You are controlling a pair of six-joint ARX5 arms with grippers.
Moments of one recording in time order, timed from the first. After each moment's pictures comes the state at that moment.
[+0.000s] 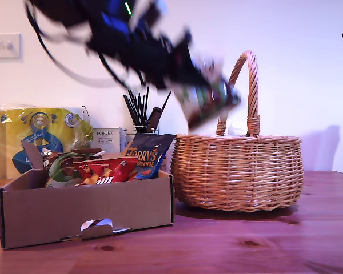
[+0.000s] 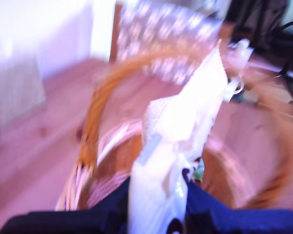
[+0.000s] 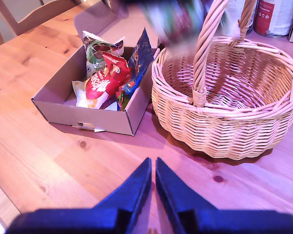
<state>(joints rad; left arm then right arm) -0.57 1.91 1.37 0.14 0.54 0.02 0.34 0.47 0.57 -0.59 -0.33 -0.08</state>
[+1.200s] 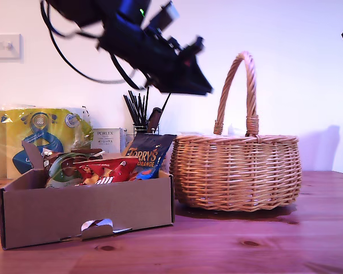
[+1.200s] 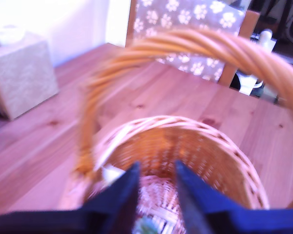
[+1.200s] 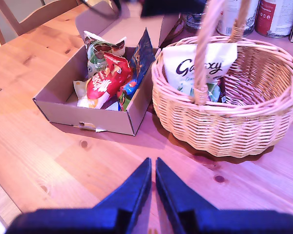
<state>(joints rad) -0.56 1.85 1.47 -0.10 0.43 0.09 0.34 0.47 0.57 -0.59 -0.33 -0.08</state>
